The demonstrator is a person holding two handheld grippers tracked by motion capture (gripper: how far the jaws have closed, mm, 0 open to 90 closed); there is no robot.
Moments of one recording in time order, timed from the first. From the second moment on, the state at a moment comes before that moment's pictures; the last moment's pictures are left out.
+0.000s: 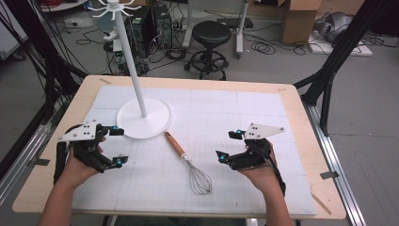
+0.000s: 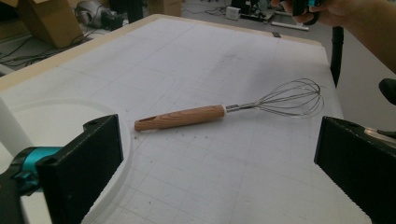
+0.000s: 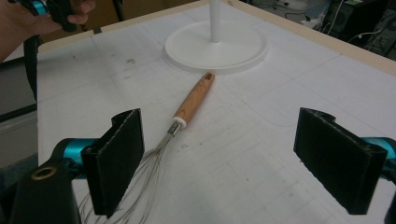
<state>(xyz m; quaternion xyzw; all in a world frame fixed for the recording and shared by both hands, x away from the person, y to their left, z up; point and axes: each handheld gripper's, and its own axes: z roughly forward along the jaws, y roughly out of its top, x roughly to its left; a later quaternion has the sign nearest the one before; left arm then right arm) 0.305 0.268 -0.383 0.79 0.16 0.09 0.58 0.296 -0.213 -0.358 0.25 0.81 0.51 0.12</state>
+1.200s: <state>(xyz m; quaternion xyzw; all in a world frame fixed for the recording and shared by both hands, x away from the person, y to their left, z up) 0.304 0.275 -0.379 0.79 0.16 0.09 0.59 0.352 -0.105 -0.375 0.25 0.89 0.39 0.06</state>
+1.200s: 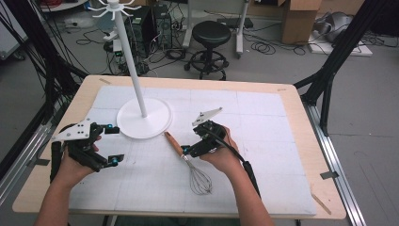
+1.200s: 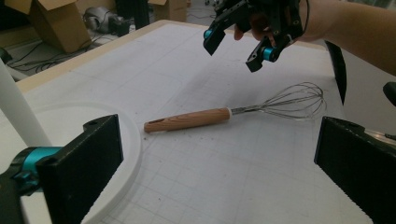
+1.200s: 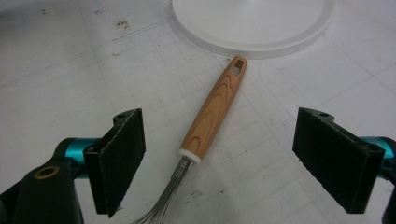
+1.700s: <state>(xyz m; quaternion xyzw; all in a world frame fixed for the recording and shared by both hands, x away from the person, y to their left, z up) 0.304 0.273 -0.380 0.79 0.16 0.09 0.59 0.378 -0.061 -0.408 0.28 0.91 0.30 0.00</state>
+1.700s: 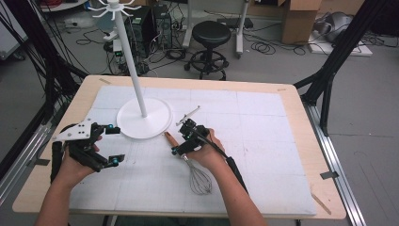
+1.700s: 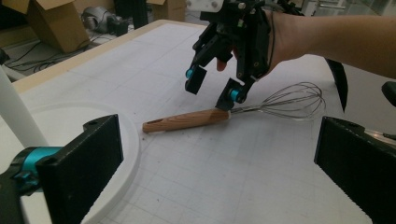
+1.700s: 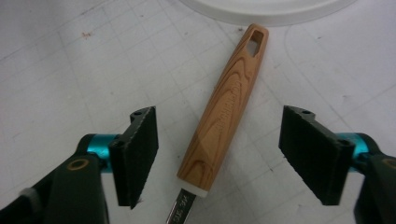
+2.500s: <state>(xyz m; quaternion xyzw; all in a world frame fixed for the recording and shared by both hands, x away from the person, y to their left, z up) 0.303 0.272 -0.379 0.79 0.16 0.09 0.59 0.374 -0.041 -0.416 0.30 0.94 0.19 0.03</state>
